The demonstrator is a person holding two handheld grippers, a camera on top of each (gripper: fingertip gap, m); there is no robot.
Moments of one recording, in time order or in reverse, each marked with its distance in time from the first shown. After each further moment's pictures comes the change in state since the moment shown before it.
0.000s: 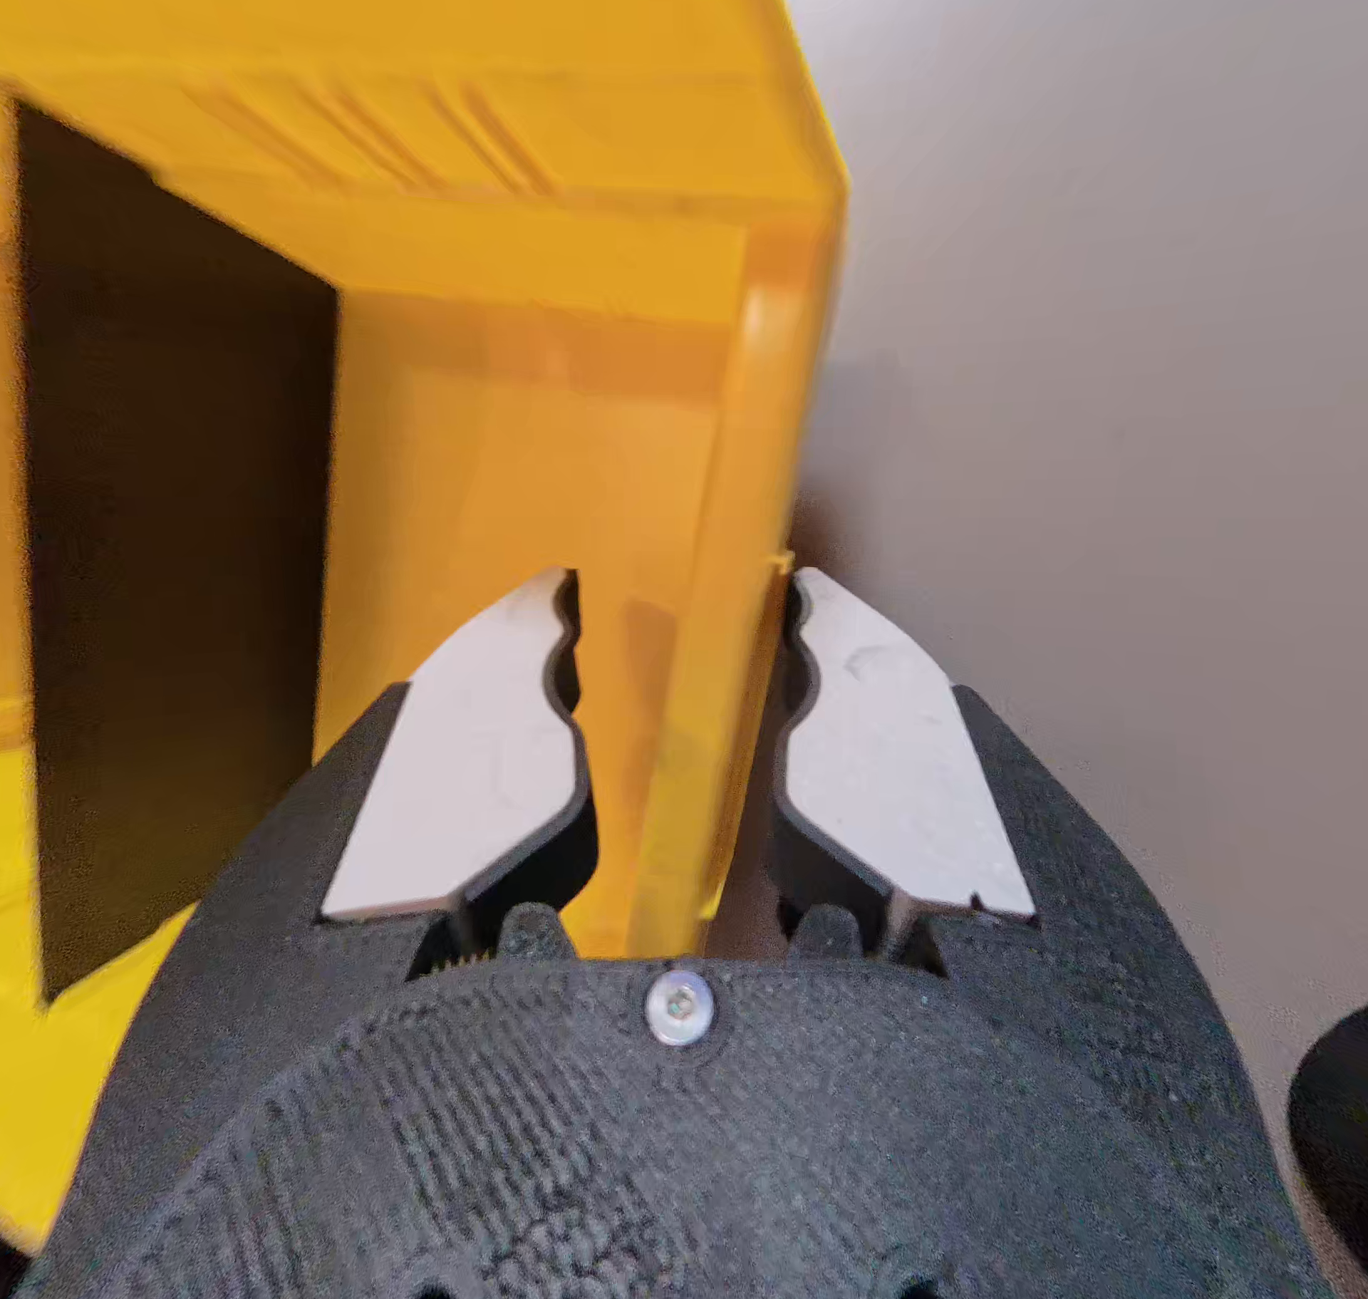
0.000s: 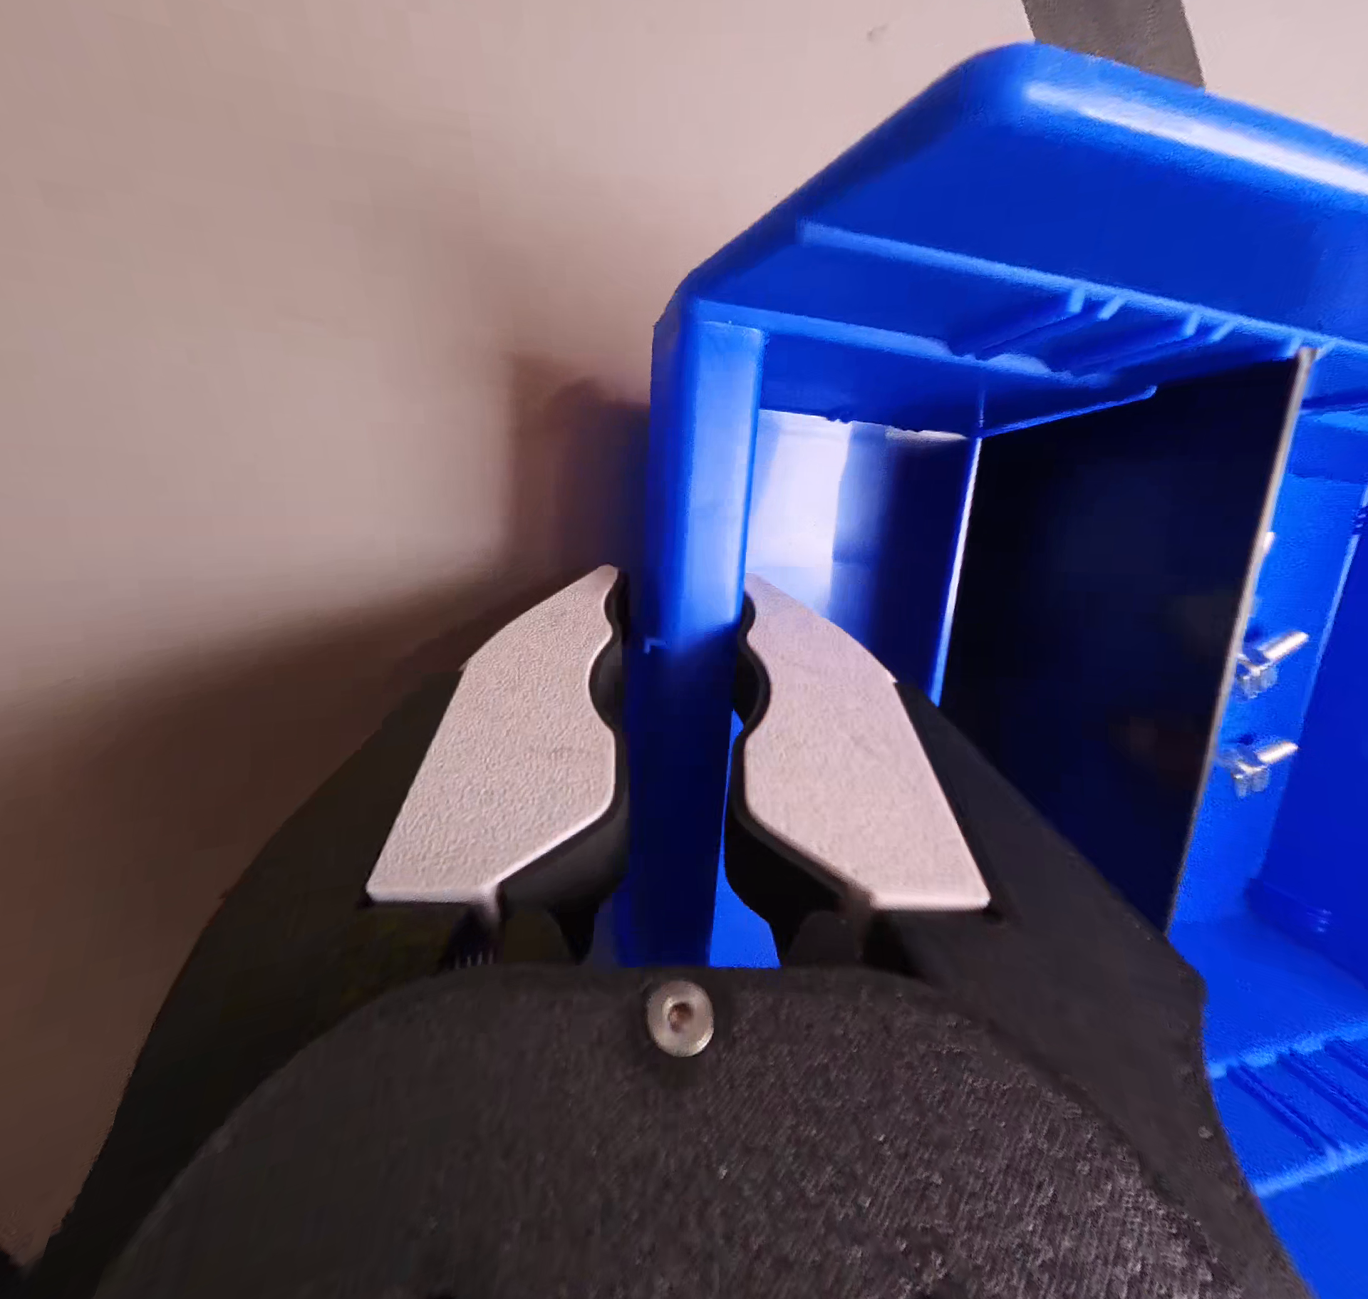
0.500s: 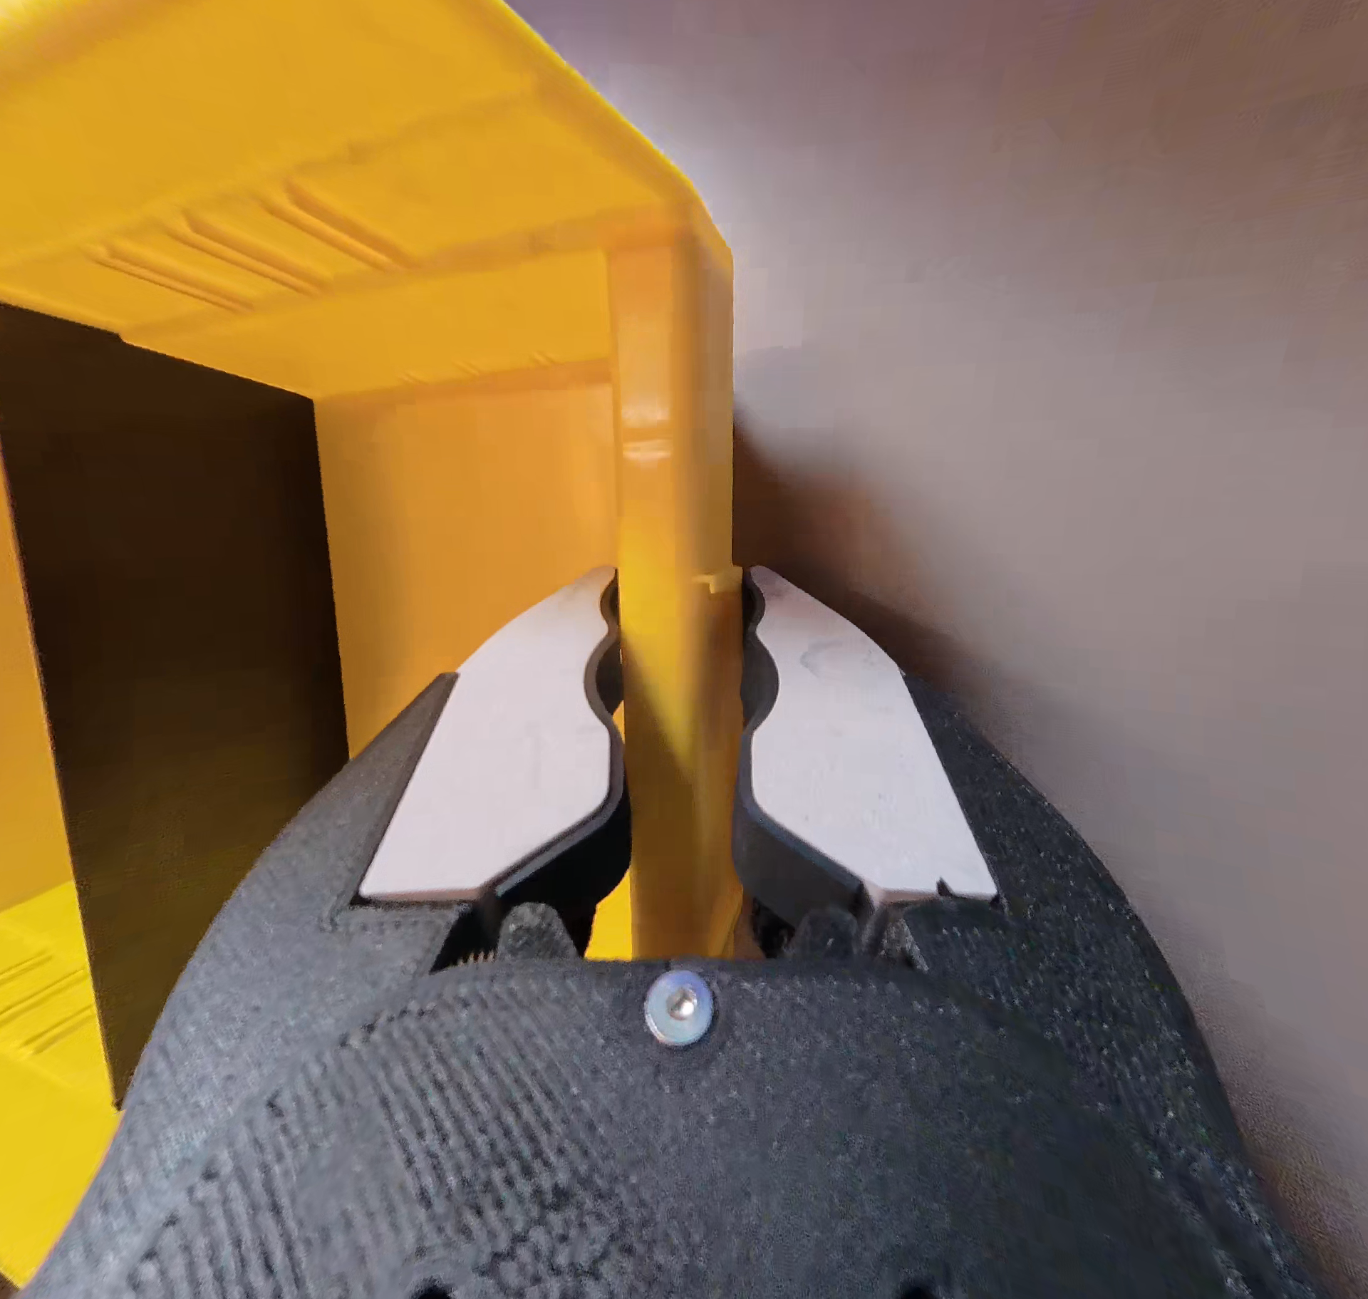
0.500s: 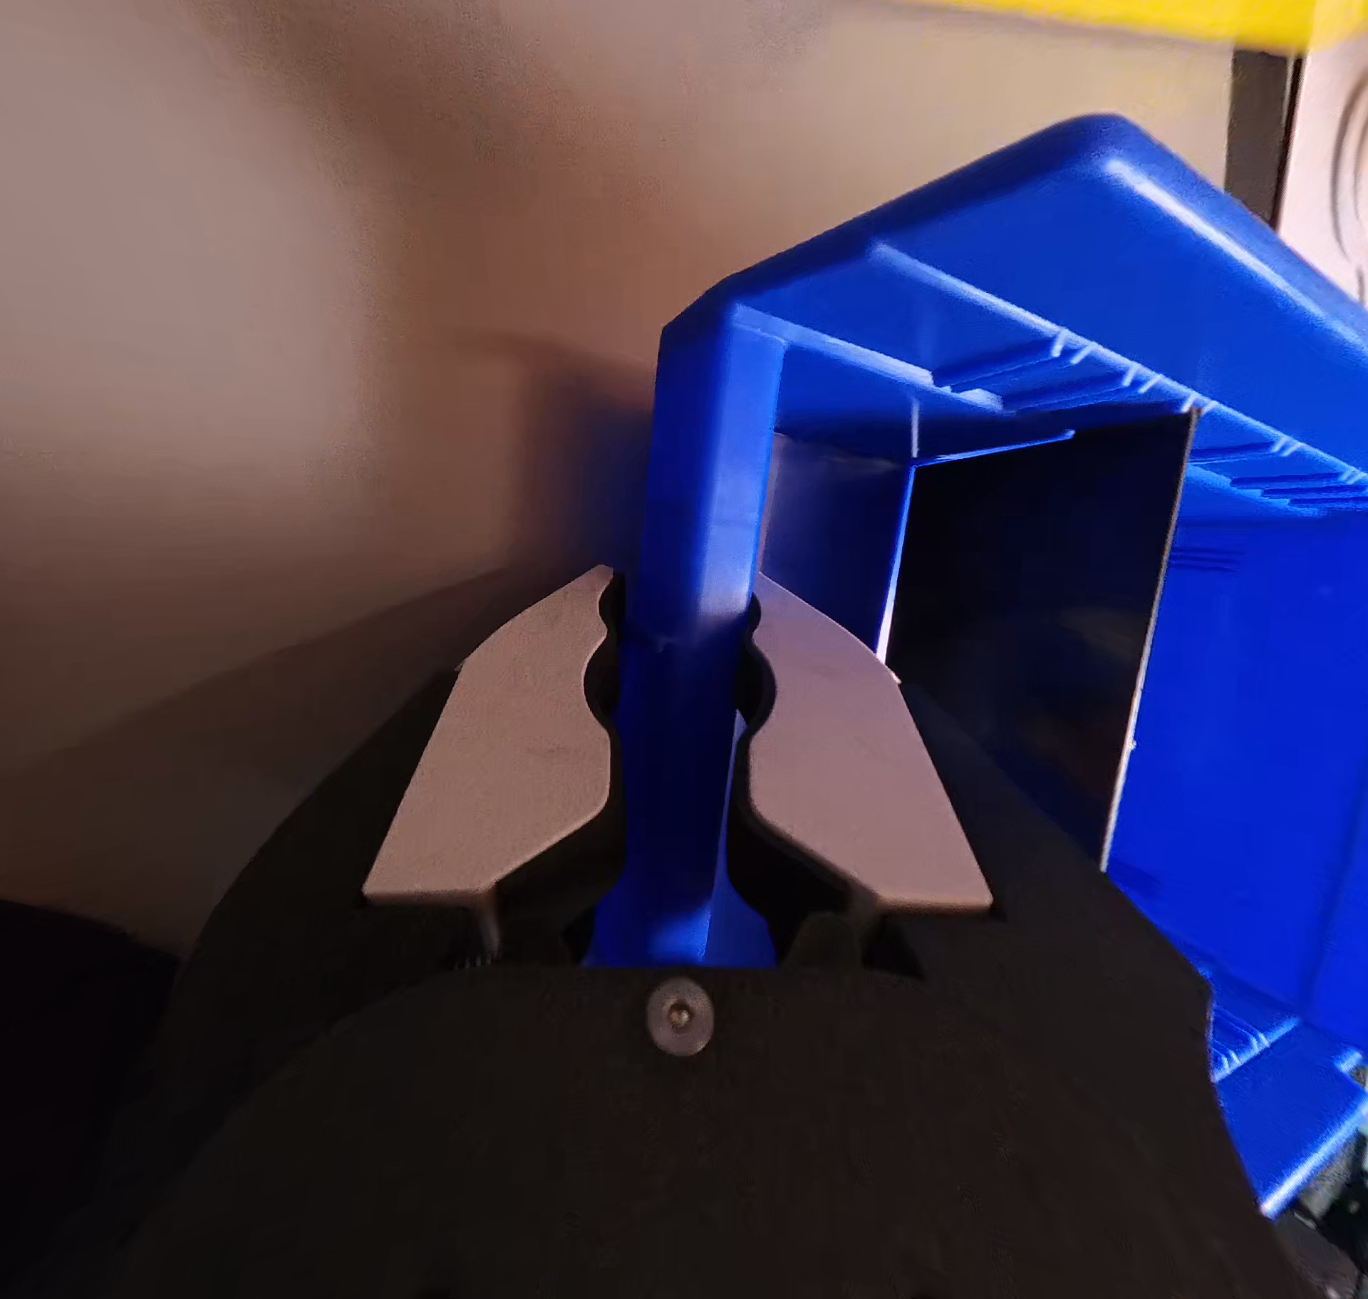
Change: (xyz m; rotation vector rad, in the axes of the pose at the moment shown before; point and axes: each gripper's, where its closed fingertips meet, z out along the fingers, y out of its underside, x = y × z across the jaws) left arm 0.068 -0.115 0.041 0.144 0.074 0.408; right arm -0.142 -0.001 -0.041 0.179 0.039 -0.456
